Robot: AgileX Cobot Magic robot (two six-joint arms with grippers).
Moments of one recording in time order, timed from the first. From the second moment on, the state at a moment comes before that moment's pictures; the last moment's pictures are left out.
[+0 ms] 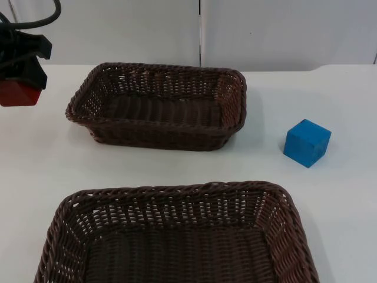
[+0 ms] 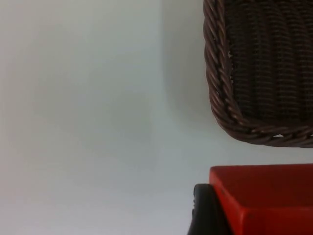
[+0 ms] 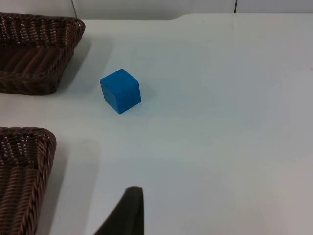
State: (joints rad) right arm 0.07 0.00 -0.52 0.03 1.08 -0.01; left arm 0.00 1.68 -1.04 -0.39 0.46 0.37
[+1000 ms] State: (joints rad) right arm 0.07 0.00 -0.52 0.03 1.08 -0.01; left arm -0.22 1.84 -1.37 -0.40 0.52 0.38
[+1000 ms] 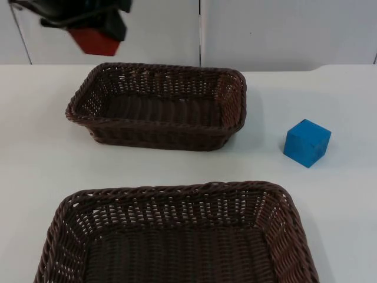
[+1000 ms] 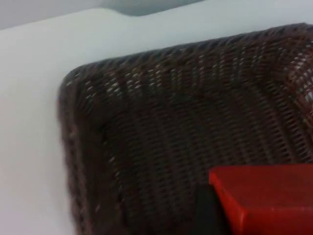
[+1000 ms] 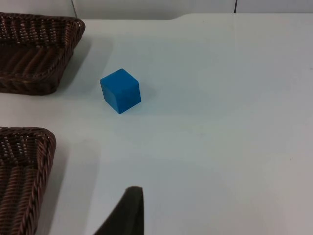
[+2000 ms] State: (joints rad) right arm 0.07 0.00 -0.52 0.03 1.08 -0.01; left arm -0.26 2.27 -1.76 -0.43 0.56 0.39
